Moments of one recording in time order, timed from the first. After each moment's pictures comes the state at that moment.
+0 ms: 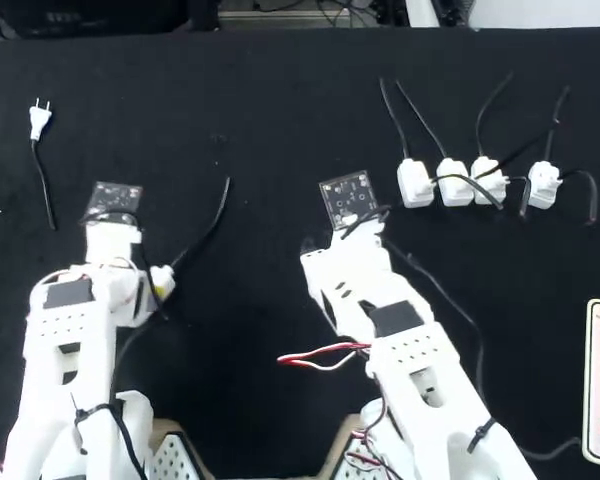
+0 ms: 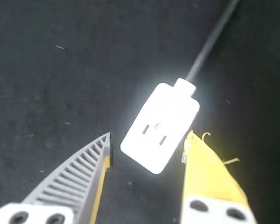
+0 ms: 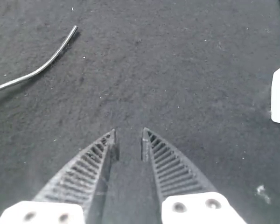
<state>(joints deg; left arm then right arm) -16.8 -43.7 65.5 49.1 -20.3 -17.7 -47.8 76.0 23.7 2.2</state>
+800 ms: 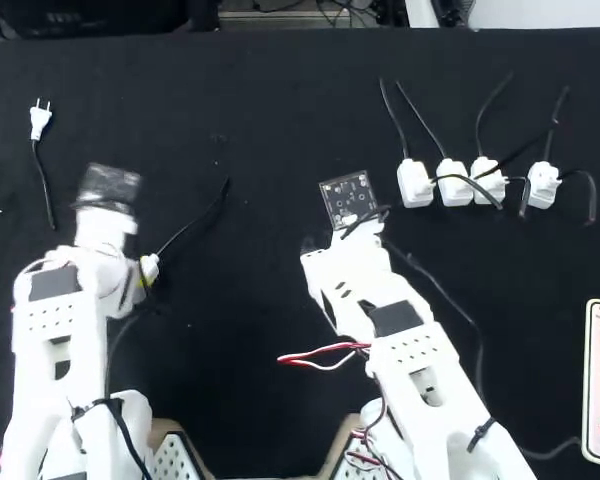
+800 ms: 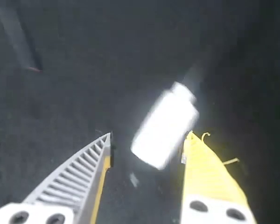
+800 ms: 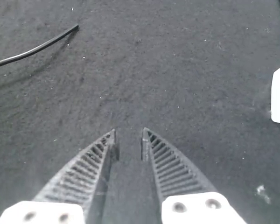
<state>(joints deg) -17.7 -43.5 58.5 56.0 -32.4 -17.7 -47.8 76.0 23.7 2.2</state>
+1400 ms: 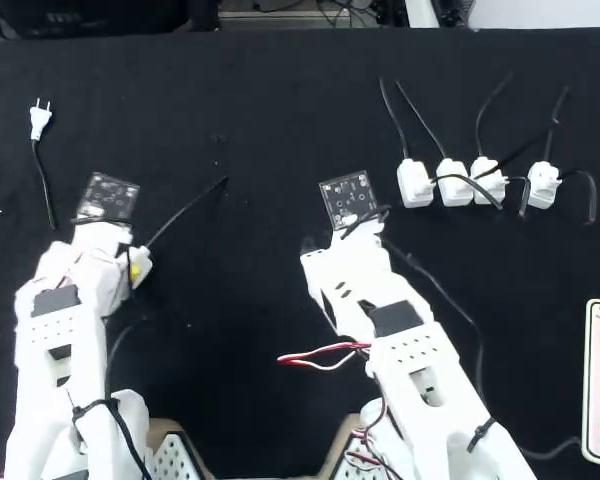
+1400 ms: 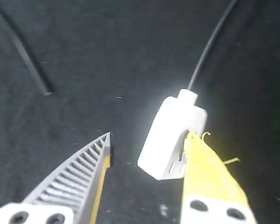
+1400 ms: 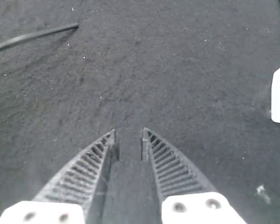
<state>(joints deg) -23.6 -43.5 68.1 33.4 -36.6 -17.7 -47.8 76.0 23.7 2.2</state>
